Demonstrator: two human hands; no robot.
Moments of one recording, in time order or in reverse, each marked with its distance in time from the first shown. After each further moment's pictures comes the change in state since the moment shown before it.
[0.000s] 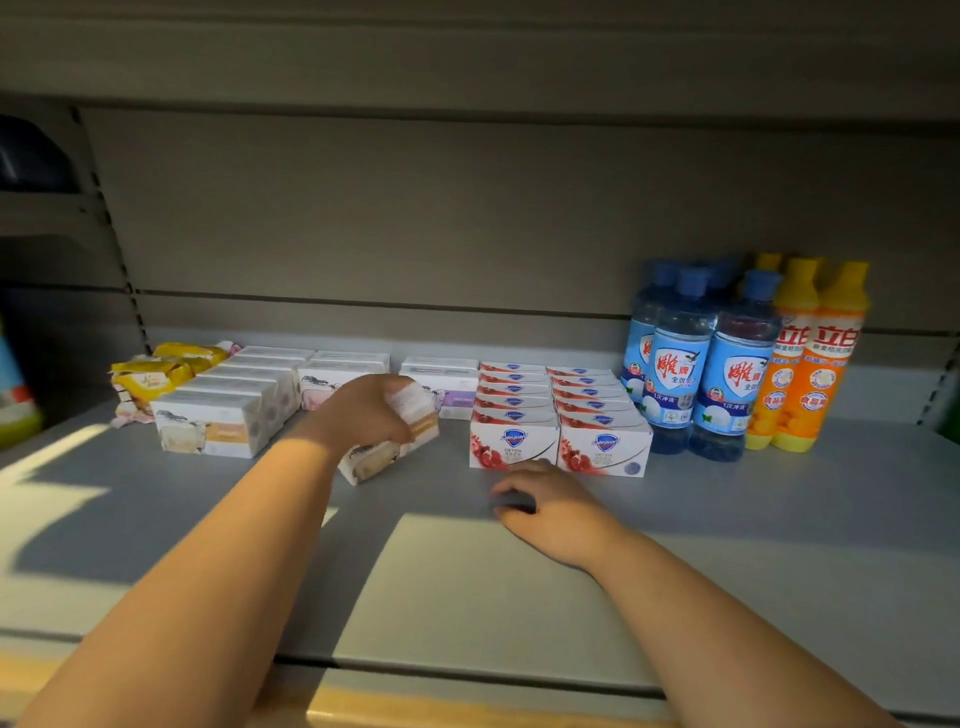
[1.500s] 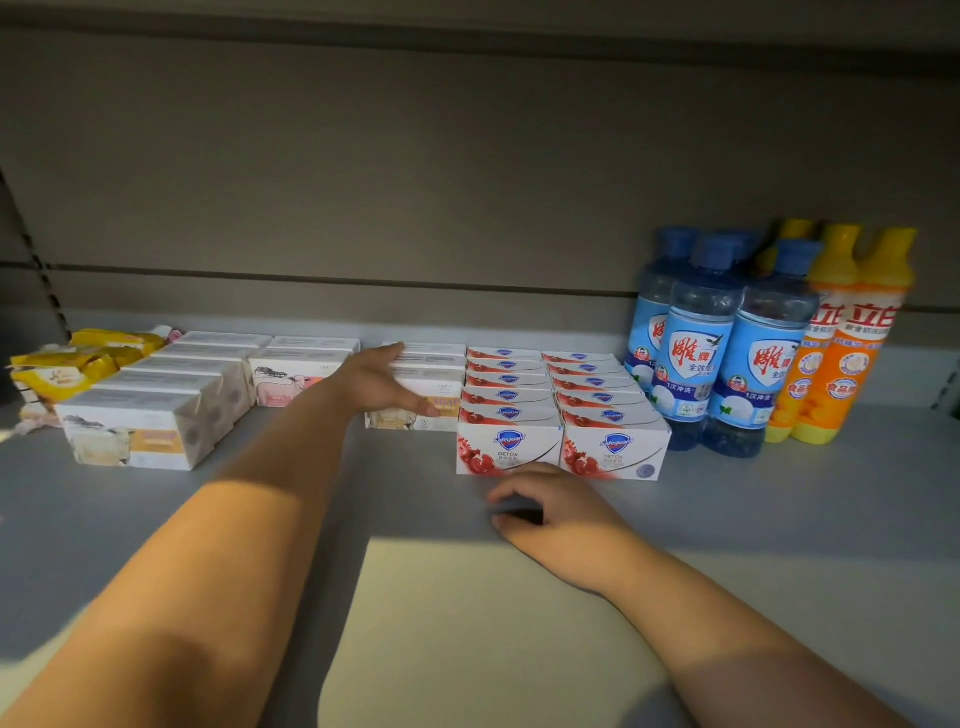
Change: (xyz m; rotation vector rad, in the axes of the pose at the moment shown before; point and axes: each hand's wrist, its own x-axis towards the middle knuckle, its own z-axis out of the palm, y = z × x) left_hand 0.107 -0.019 0.037 -0.054 -0.079 0.009; right_hand 0.008 0.007 0.002 0.137 0.049 0.031
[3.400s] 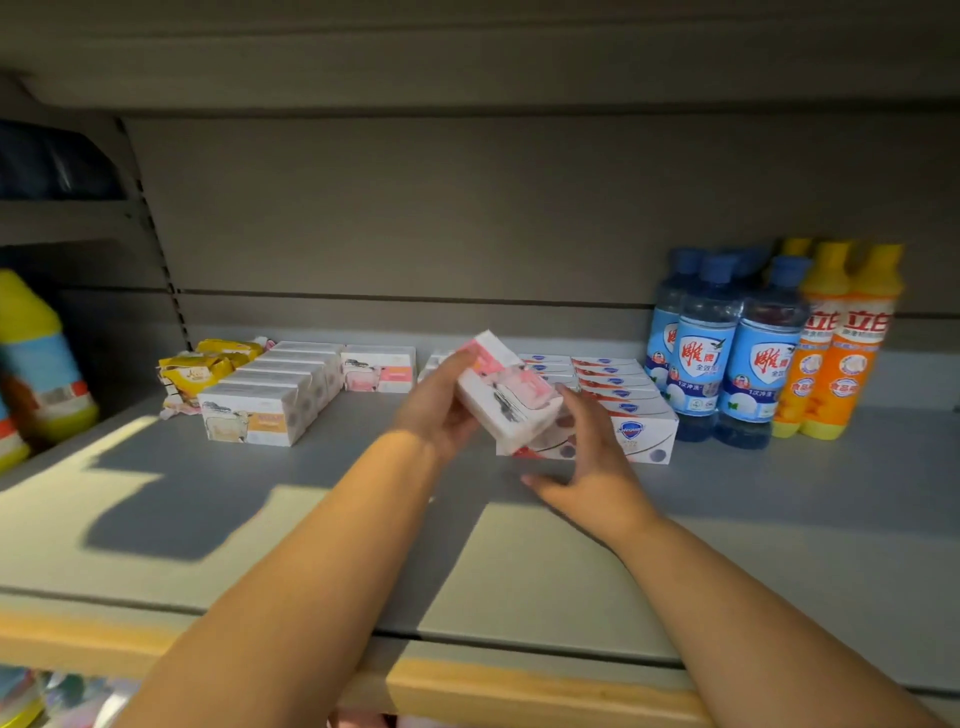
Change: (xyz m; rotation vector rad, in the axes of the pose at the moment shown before) left_hand -0.145 0.082 0.007 -1.430 0.064 -0.184; right_hand -0.012 -0.016 -0.004 0.077 0.377 -0.139
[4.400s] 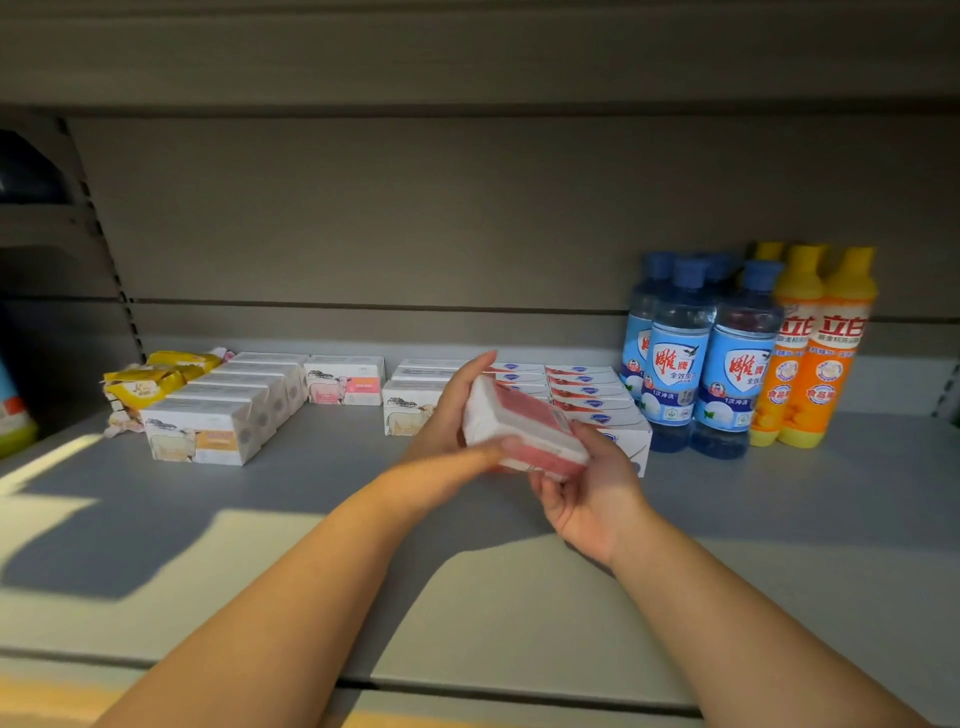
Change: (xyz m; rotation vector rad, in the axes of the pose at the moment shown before) left_hand -0.022 -0.033 0.004 0.572 -0.539 0.457; right_hand 0.013 -0.026 -0.030 1.421 0.029 1.022
